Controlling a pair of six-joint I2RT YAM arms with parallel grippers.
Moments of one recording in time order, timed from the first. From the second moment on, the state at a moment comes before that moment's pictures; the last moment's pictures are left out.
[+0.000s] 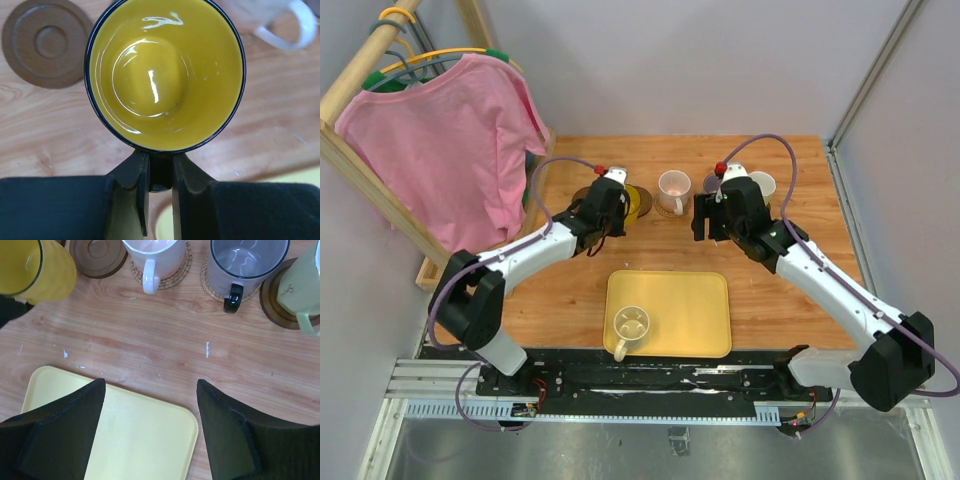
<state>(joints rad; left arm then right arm) -0.63 1.54 1.05 -0.18 -0.25 -0.30 0.57 1.25 1.05 -0.44 0.17 0.29</state>
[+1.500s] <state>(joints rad) -0.48 1.96 1.36 -0.11 -0.12 -0.37 0.57 1.35 1.09 -0.44 0.19 0.23</state>
